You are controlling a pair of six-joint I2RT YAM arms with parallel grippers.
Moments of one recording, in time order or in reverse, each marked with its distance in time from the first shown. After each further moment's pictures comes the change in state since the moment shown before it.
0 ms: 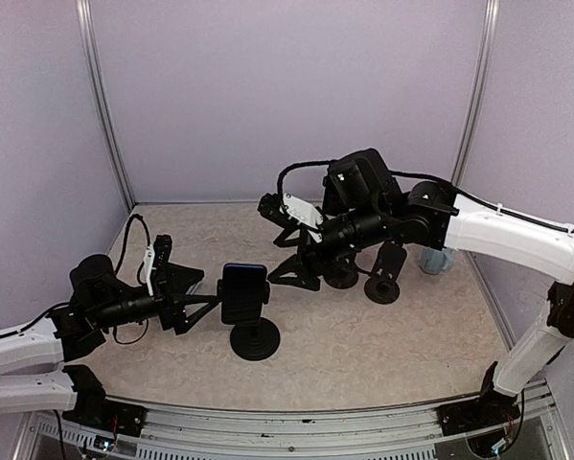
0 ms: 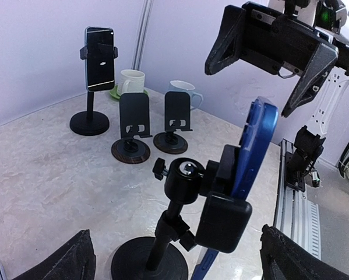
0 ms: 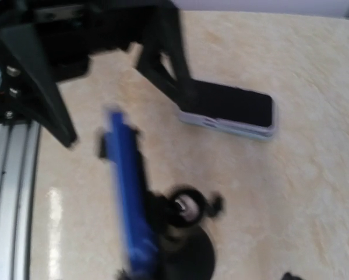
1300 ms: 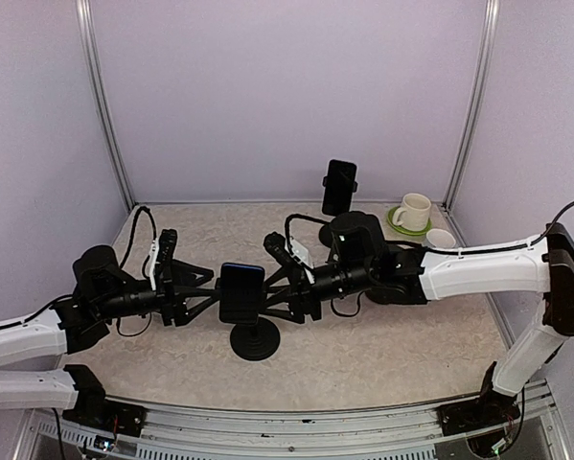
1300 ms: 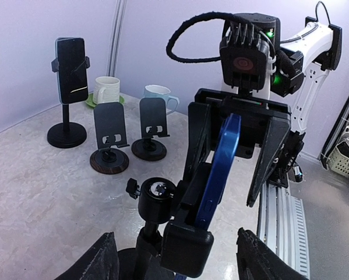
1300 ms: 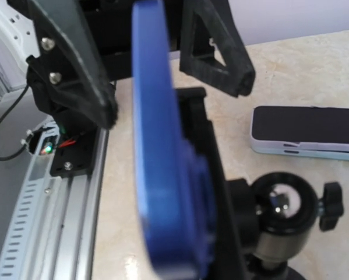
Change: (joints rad) left arm 0.015 0.085 0.061 0.032 0.114 0.020; right arm -0.007 0.014 -0.473 0.715 -0.230 0.296
